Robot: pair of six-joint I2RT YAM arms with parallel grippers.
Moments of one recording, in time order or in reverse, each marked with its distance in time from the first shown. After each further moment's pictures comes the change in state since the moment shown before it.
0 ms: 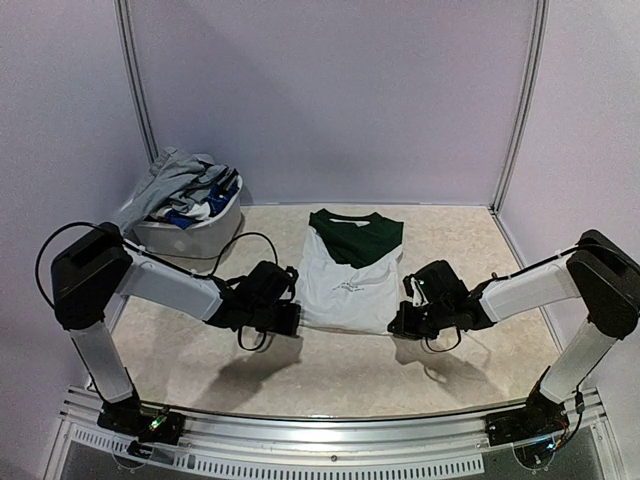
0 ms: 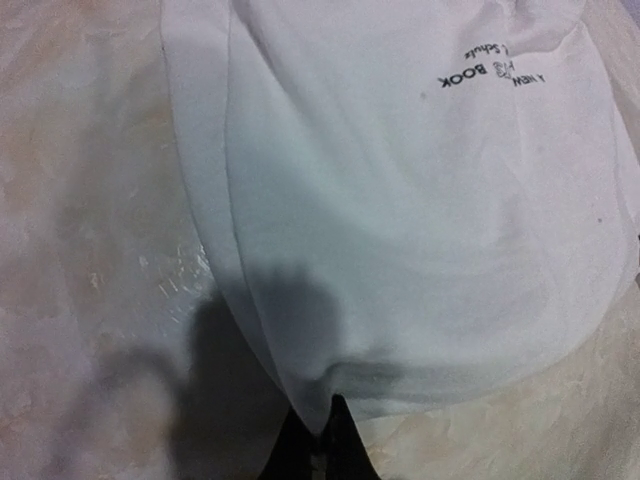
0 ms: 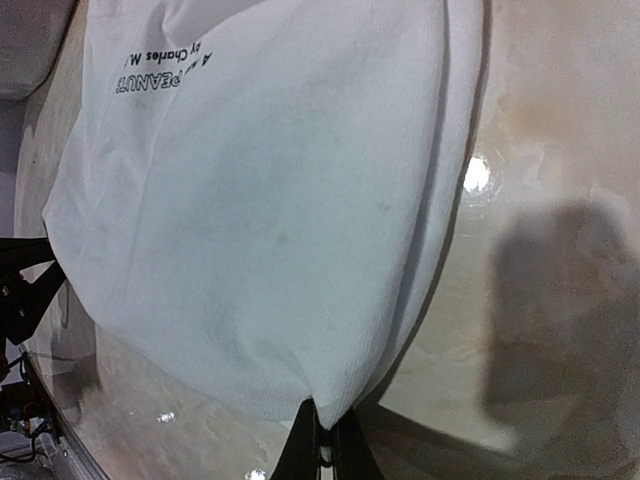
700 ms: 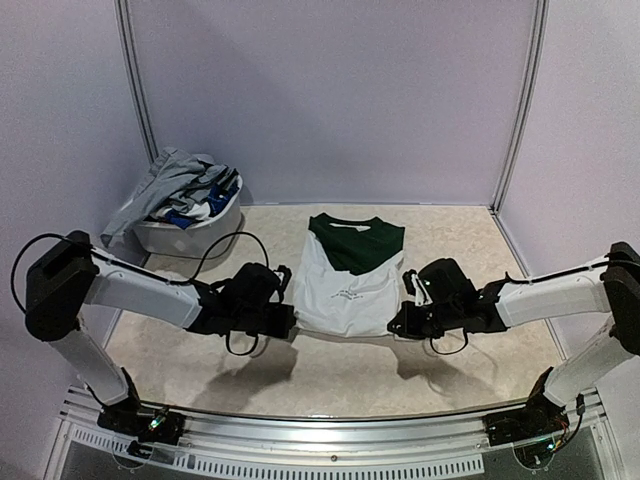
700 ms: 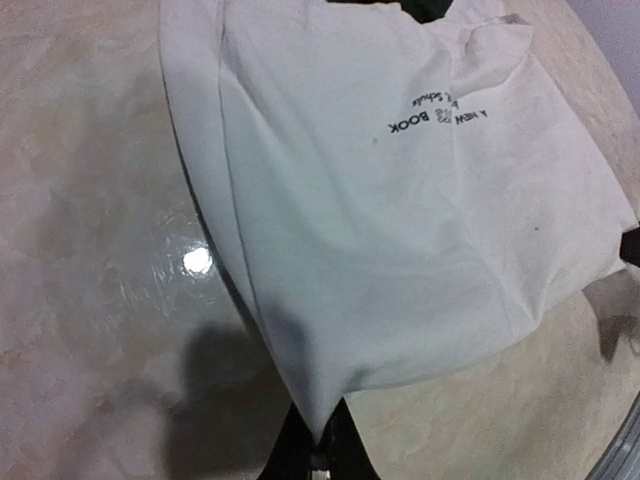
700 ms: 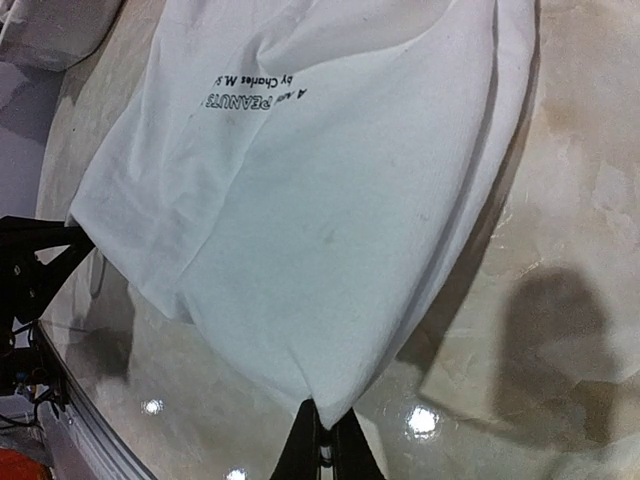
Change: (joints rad) left arm -0.042 -0.159 -0.097 0.006 0.011 -0.039; right arm 0.075 -0.162 -0.016 -0.092 0.035 -0.015
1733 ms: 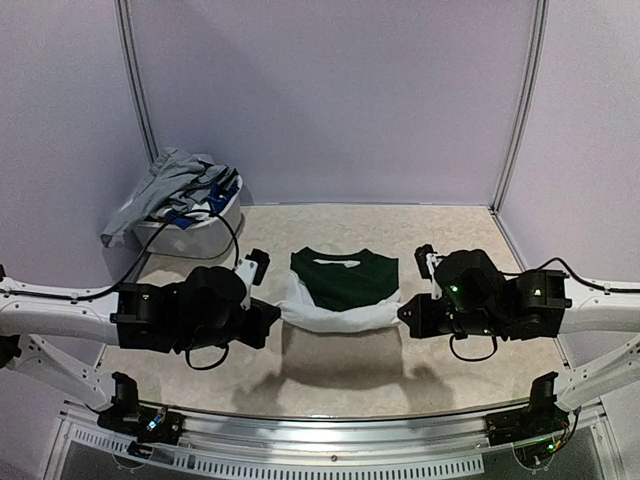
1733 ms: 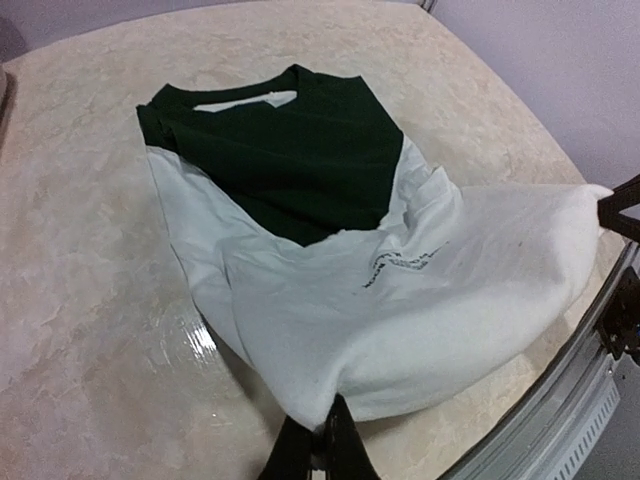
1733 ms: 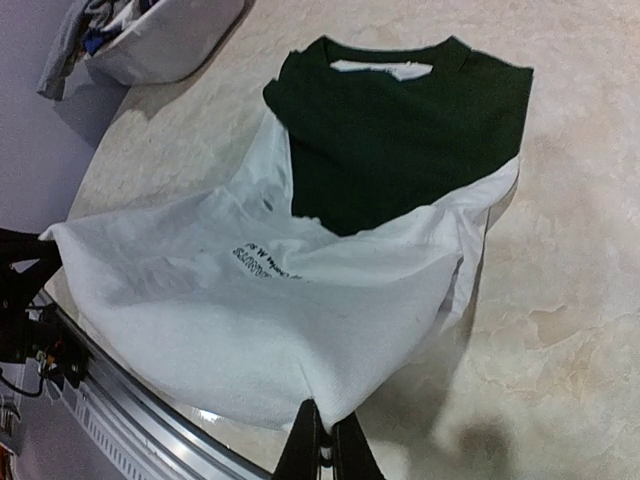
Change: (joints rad) left arm -0.301 -0.480 0.014 -0.347 -0.312 -0.049; right arm 0.337 -0.355 0.186 -0.455 0.408 0.037
